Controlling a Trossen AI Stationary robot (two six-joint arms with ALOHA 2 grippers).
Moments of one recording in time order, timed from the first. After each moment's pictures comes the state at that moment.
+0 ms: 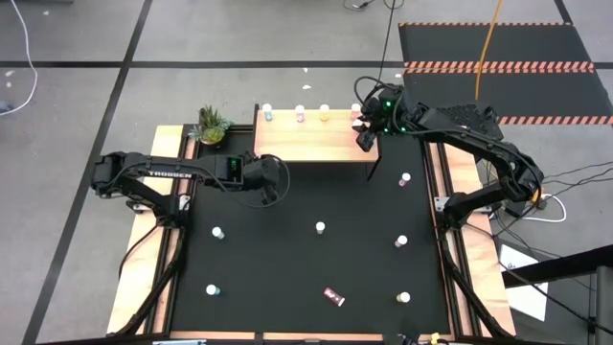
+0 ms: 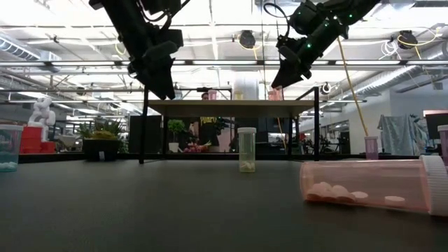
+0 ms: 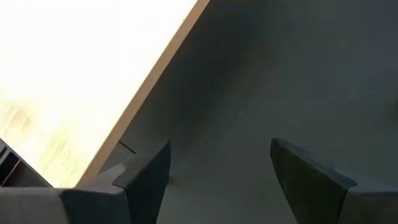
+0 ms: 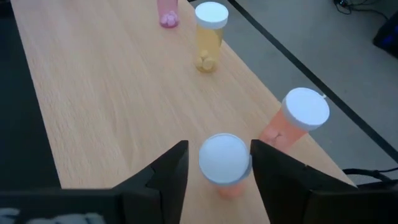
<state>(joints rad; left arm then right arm) 0.12 1.42 1.05 -0.66 -0.36 -0.29 -0.71 1.37 1.09 -0.39 -0.11 -0.15</state>
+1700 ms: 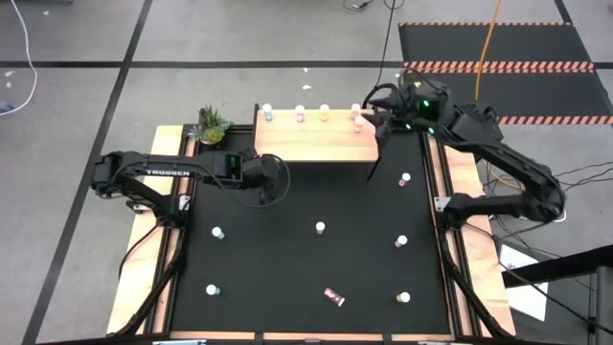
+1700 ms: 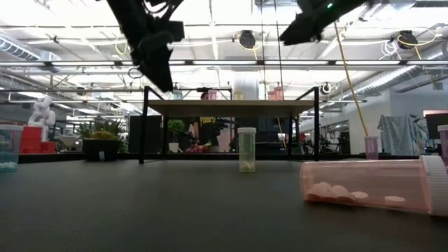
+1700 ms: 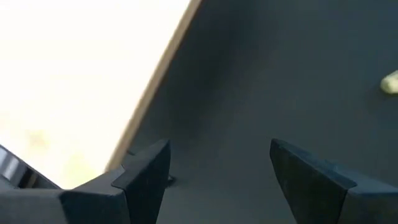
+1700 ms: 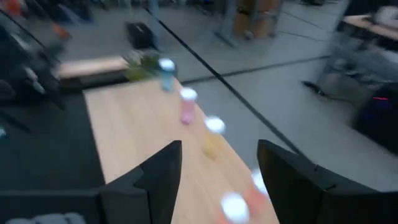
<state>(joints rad) 0.12 1.42 1.13 -0.75 -0.32 -0.19 -0.68 1.09 1.09 -0.35 -0.10 -0.17</state>
